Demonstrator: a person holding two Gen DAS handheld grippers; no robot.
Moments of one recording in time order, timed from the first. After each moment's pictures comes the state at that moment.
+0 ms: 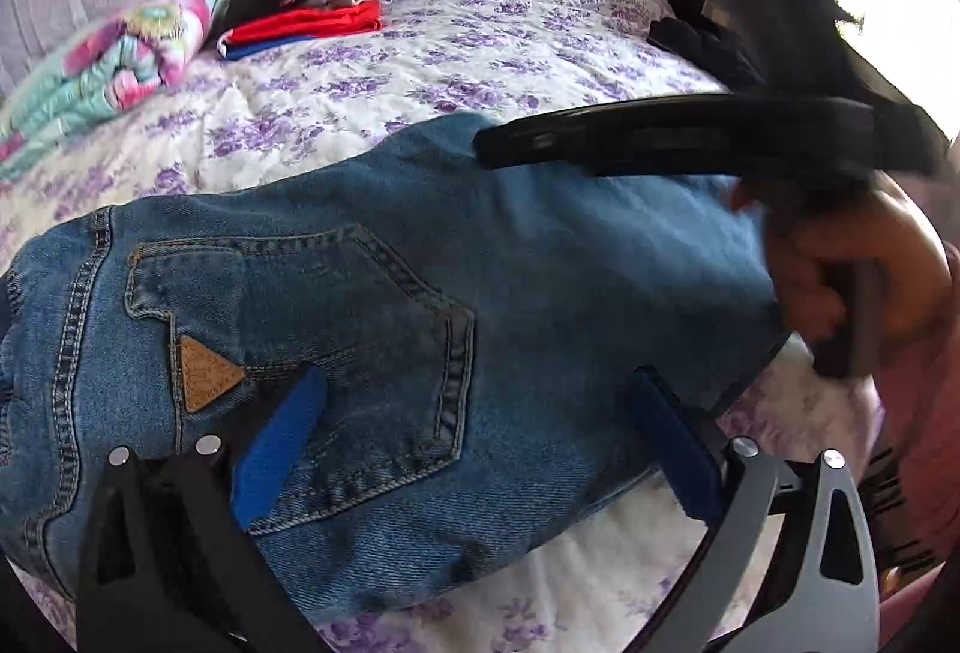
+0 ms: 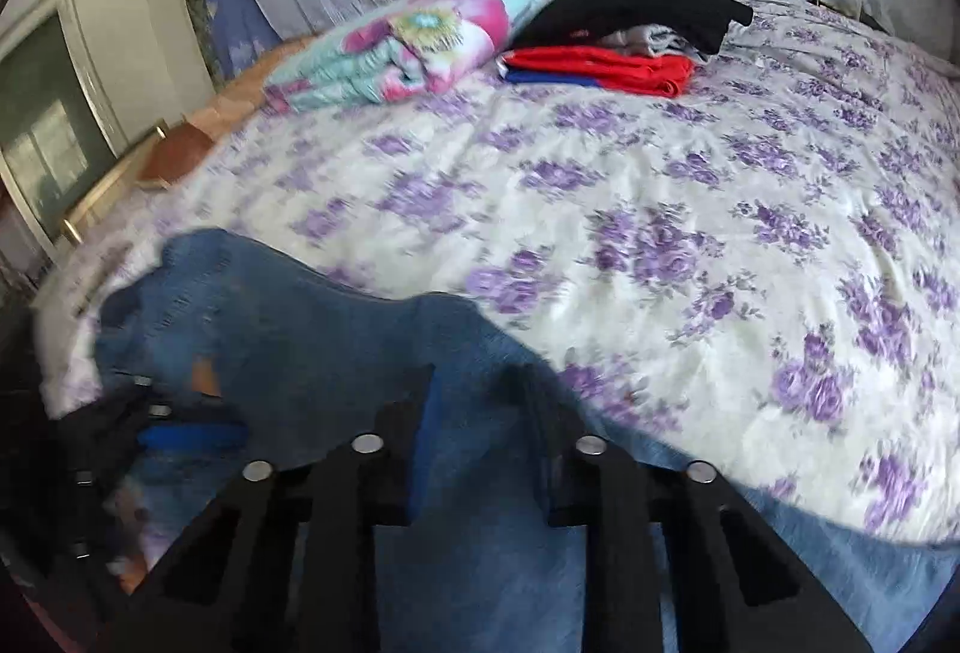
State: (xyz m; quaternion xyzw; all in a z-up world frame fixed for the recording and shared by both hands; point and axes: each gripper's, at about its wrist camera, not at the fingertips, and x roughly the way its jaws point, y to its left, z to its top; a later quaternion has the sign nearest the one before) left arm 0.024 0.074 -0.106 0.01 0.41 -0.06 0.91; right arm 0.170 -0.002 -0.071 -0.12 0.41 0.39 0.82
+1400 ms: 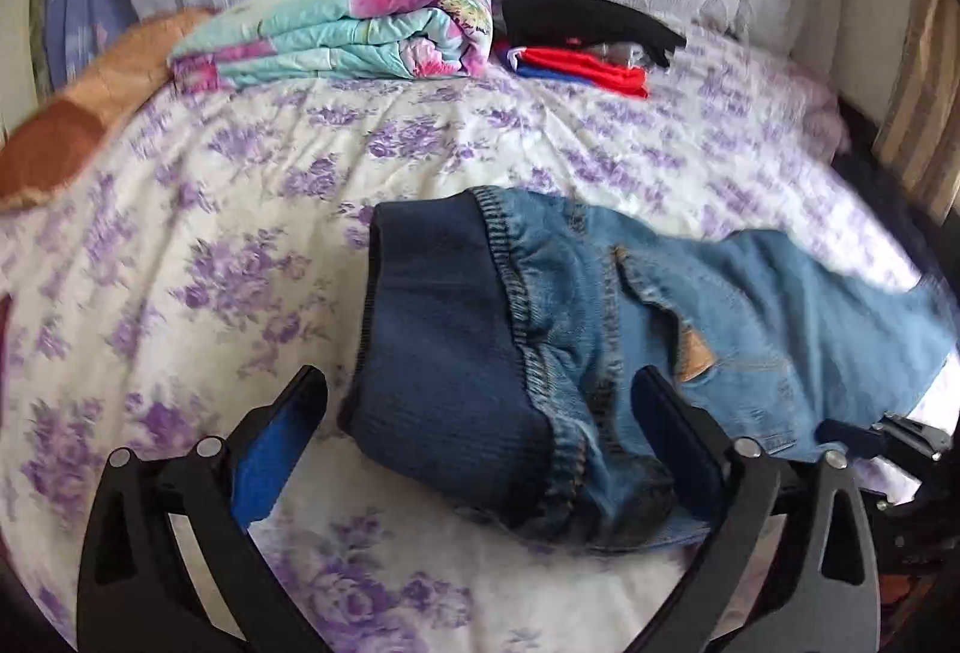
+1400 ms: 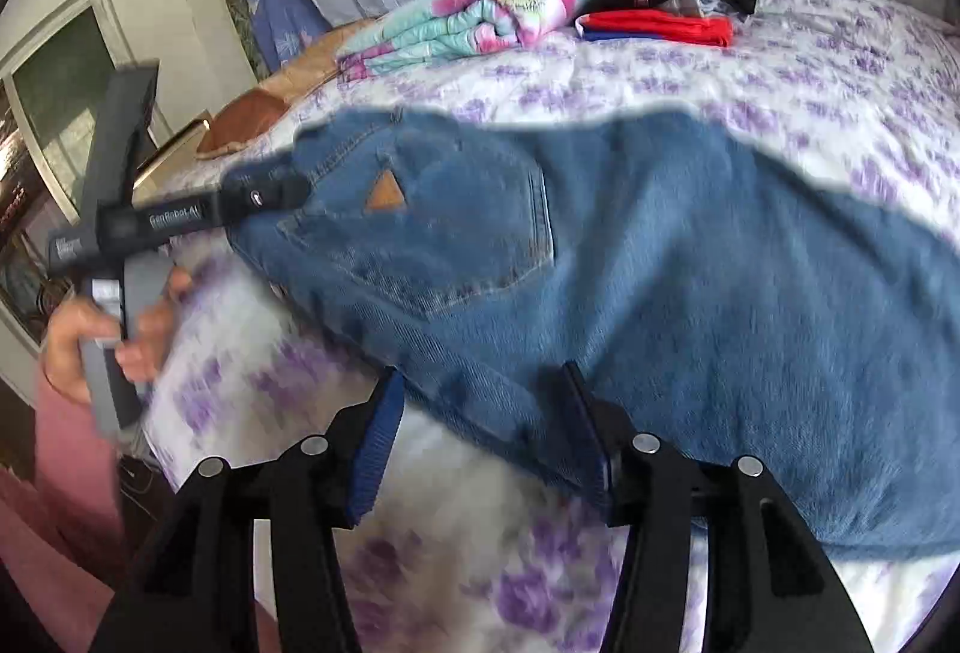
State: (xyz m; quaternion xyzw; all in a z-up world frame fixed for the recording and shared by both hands) left arm -0.030 0.225 -0.076 -0.07 0.38 0.14 0.91; right arm 0.025 -0.022 -0.093 -0.06 0.40 0.45 0.80
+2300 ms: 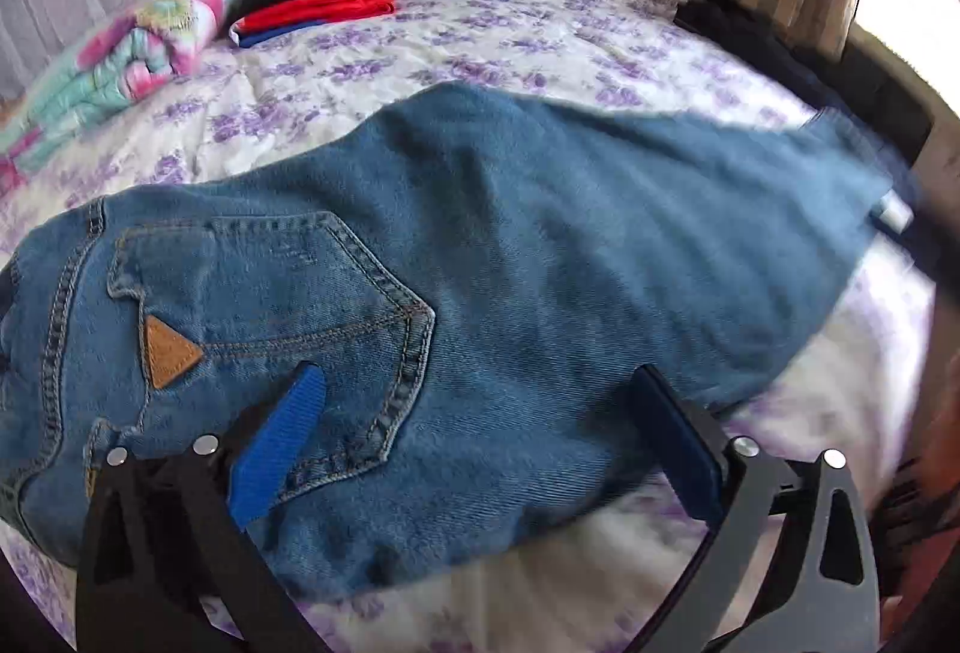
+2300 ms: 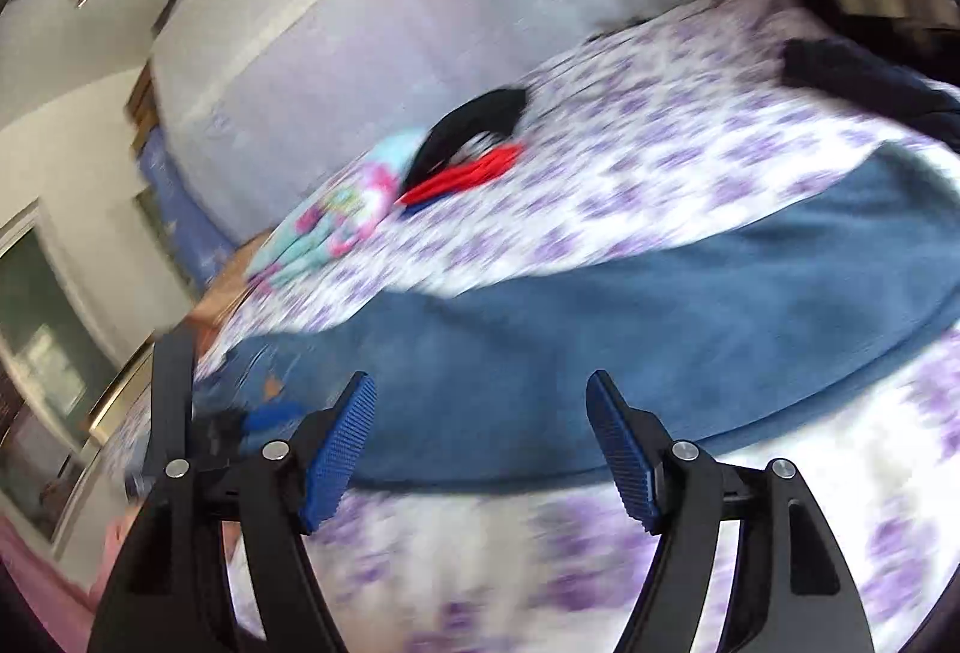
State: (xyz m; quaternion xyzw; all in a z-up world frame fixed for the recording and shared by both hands) left arm 0.031 0.046 -0.113 0.04 0.41 -0.01 0.91; right arm 0.051 -0.227 -0.056 0.15 0.30 0.30 0.89
